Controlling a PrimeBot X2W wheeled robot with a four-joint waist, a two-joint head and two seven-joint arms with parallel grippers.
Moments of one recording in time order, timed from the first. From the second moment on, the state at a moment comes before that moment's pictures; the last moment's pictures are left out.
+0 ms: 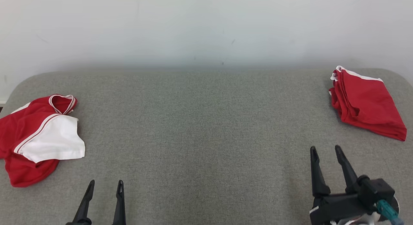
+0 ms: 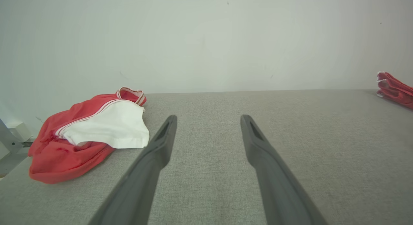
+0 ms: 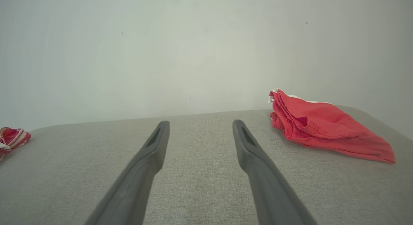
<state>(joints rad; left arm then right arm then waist) 0.07 0.05 0.02 0.09 -0.05 -0.12 -0.26 -0.10 -0.09 -0.01 0.25 0.19 0.13 -0.26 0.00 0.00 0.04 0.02</state>
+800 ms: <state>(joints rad) 0.08 0.05 0.00 0.09 -0.03 -0.08 -0.26 0.09 -0.05 0.01 0.14 0.18 0.13 -0.26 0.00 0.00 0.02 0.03</state>
